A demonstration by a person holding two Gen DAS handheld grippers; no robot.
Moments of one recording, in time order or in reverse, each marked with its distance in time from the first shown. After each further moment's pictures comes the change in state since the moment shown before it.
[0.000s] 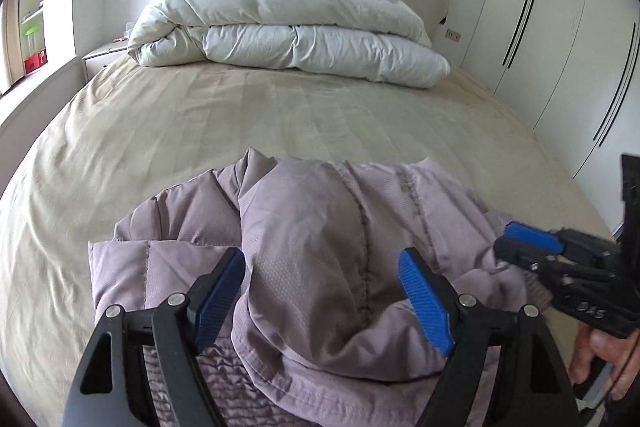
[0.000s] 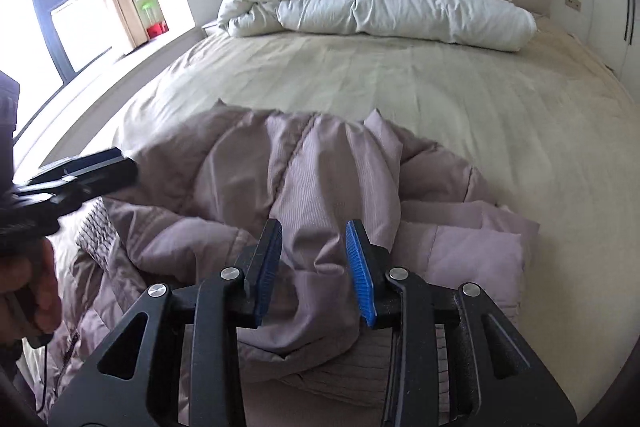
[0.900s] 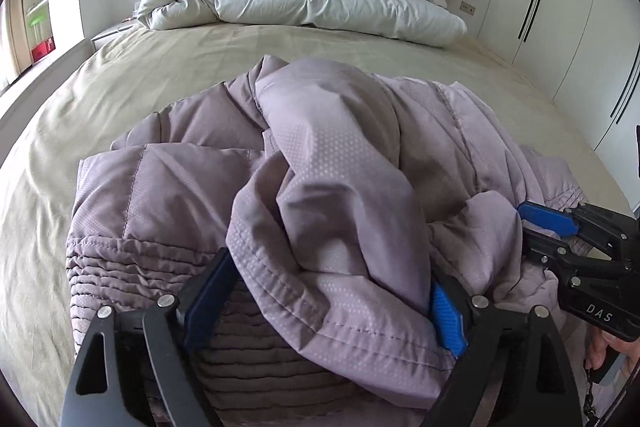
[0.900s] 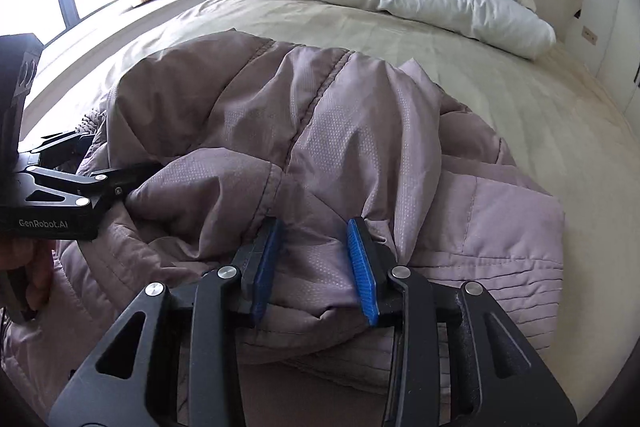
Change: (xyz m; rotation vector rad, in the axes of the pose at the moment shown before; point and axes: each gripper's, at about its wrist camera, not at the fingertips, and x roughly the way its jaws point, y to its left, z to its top) left arm 0.015 0.006 -0.065 -0.015 0.057 0.036; right arm 0.030 0.022 -0.058 -0.122 0.068 -0.028
